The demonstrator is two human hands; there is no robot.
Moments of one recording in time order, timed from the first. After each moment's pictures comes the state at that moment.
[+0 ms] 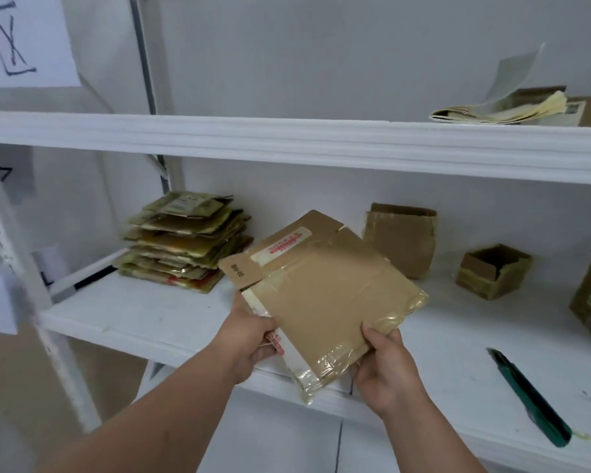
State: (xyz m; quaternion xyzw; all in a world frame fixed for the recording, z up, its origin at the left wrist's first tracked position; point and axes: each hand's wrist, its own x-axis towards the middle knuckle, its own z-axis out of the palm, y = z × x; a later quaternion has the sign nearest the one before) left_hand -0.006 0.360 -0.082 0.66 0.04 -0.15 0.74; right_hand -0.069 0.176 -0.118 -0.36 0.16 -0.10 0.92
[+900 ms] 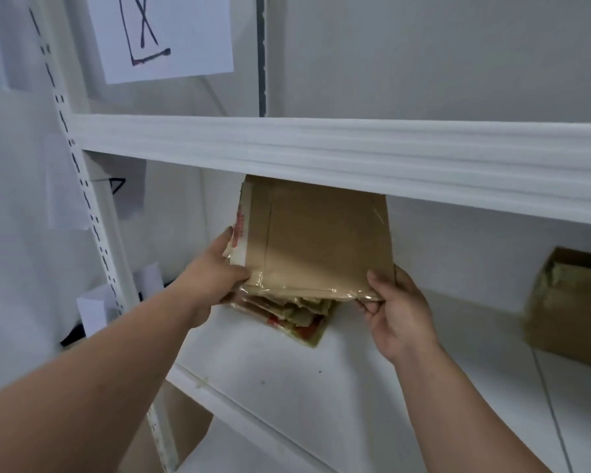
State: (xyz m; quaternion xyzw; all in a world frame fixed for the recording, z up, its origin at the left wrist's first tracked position) left_hand 0.204 0.588 -0.016 0.78 0.05 0.05 0.62; right_hand 0.187 0.342 -0.053 -0.46 0.02 -0.08 0.88
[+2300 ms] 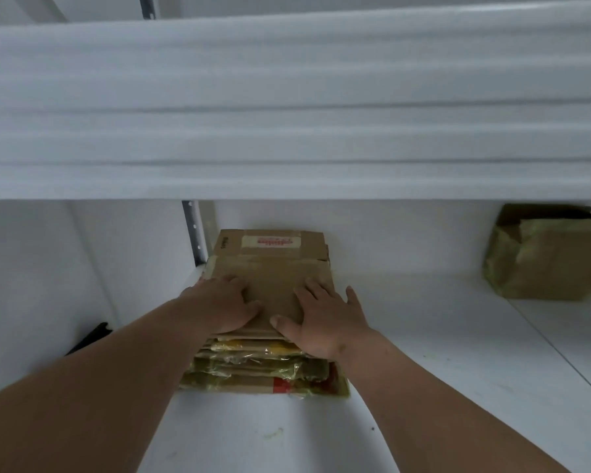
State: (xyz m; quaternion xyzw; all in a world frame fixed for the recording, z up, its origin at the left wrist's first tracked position) left_hand 0.434 0.607 -0.069 0.97 -0.23 -0.06 -0.01; right_hand 0.339 0.442 -0.099 -0.99 0.10 0.03 0.09
